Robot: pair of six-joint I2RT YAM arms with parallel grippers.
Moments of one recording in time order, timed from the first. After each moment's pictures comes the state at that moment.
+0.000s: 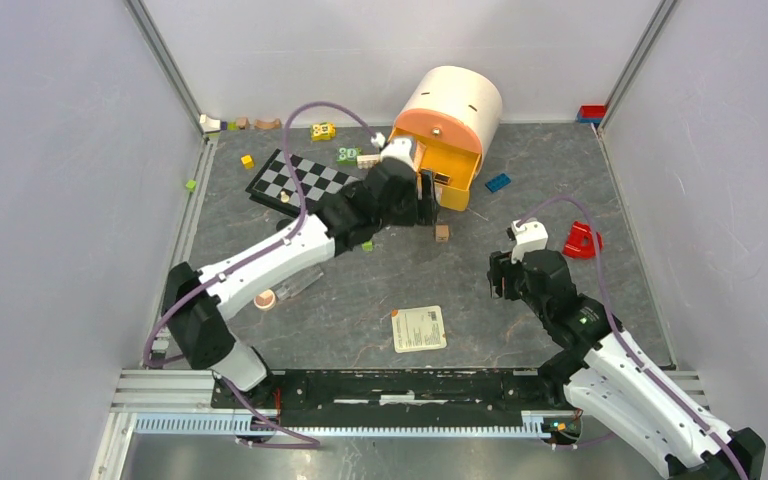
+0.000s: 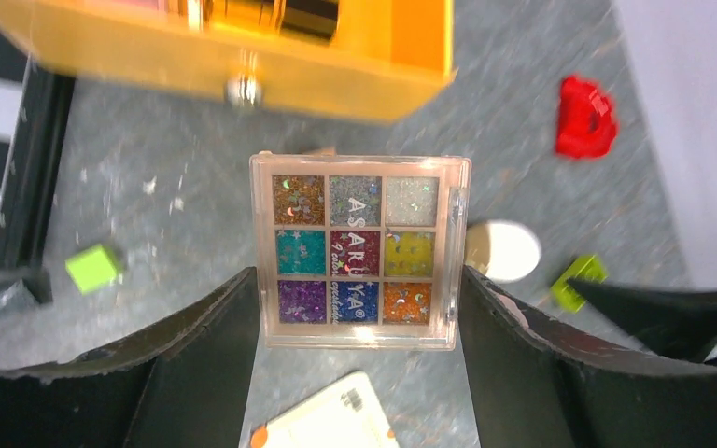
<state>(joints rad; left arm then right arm) -0.91 1.55 1.38 -0.44 -0.29 -0.61 0.57 0.64 0.51 -0.44 0.27 0.19</state>
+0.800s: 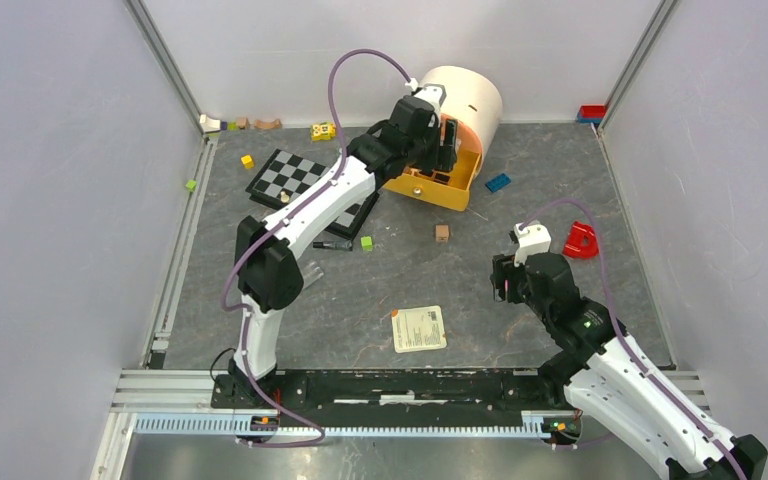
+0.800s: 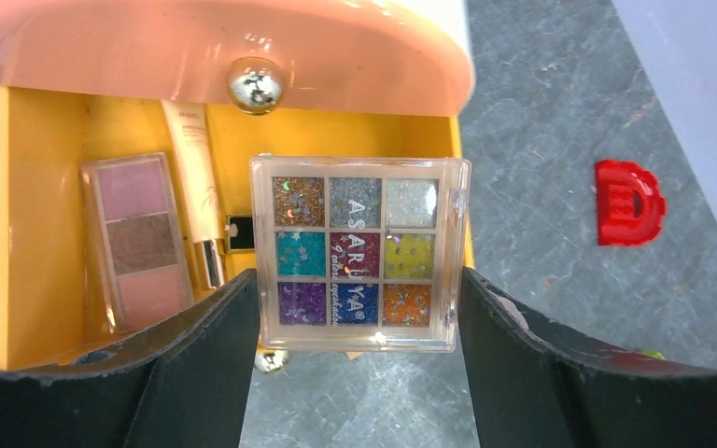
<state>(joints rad) -0.73 2.04 2.04 -0.52 -0.09 -0.34 0.57 0.60 0.51 -0.49 0.28 0.19</state>
